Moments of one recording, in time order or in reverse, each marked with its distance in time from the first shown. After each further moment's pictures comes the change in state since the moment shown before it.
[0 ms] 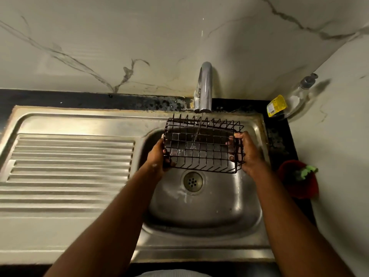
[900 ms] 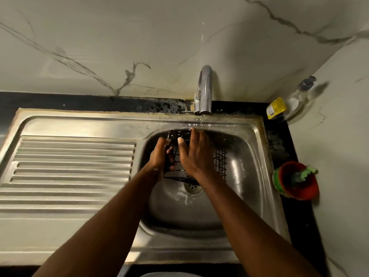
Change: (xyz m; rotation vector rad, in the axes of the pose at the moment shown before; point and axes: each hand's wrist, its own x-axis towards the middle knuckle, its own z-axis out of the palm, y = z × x) left_hand -0.006 0.001 -0.001 0.300 -0.079 0.193; right_hand -0.041 0.036 0.138 -1.132 0.141 -0.663
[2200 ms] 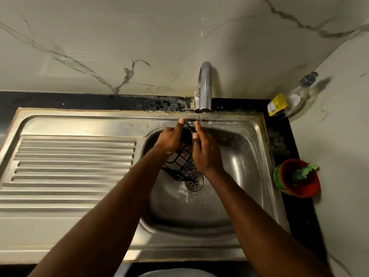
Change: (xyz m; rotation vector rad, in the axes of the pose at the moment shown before) left_hand 0.002 0.047 0.028 0.478 0.009 0.248; right_hand 0.000 0.020 -0.010 0.275 0.107 -0.103
